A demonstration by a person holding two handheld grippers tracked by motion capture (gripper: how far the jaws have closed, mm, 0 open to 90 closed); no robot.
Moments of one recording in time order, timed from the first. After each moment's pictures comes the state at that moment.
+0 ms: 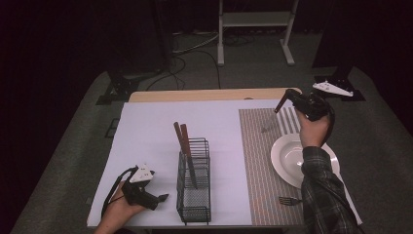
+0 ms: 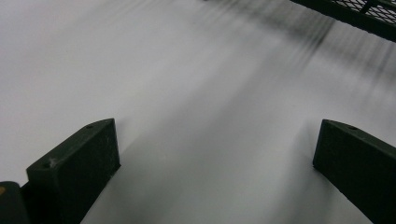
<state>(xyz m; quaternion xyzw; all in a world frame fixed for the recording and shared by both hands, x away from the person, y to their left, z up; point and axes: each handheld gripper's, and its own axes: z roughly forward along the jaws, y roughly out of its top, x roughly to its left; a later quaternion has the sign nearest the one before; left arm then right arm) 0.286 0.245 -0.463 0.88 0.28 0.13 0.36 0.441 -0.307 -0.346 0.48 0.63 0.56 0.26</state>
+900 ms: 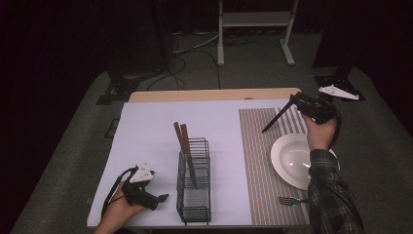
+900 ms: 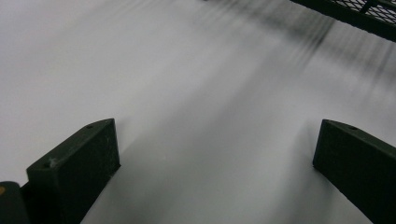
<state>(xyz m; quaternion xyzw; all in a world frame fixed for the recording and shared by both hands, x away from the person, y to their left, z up) 0.285 0.244 -0.463 0.88 0.28 0.13 0.36 0.442 -0.330 -0.360 0.49 0.63 0.54 0.28</state>
